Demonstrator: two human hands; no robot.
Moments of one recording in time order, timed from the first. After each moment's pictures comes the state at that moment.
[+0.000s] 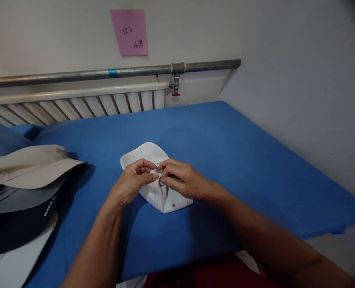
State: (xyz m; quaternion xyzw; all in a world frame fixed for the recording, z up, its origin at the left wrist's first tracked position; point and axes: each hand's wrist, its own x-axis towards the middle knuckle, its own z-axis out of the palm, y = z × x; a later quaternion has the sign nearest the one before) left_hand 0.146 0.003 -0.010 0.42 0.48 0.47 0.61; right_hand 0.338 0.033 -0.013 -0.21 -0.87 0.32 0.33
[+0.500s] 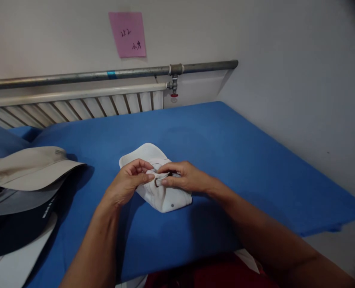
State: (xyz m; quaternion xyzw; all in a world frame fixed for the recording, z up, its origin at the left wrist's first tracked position) left_hand 0.139 0.001 -0.007 0.43 0.45 0.47 0.62; right_hand 0.346 0.042 -0.004 -0.28 -0.79 0.49 0.23
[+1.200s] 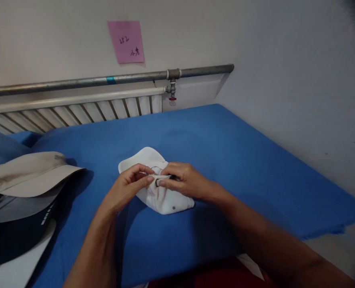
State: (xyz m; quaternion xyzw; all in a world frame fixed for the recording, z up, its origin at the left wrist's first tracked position) left_hand 0.135 -0.002 -0.004 0.57 0.47 0.43 0.53; right_hand 0.345 0.039 -0.005 -0.26 -0.87 0.30 0.28
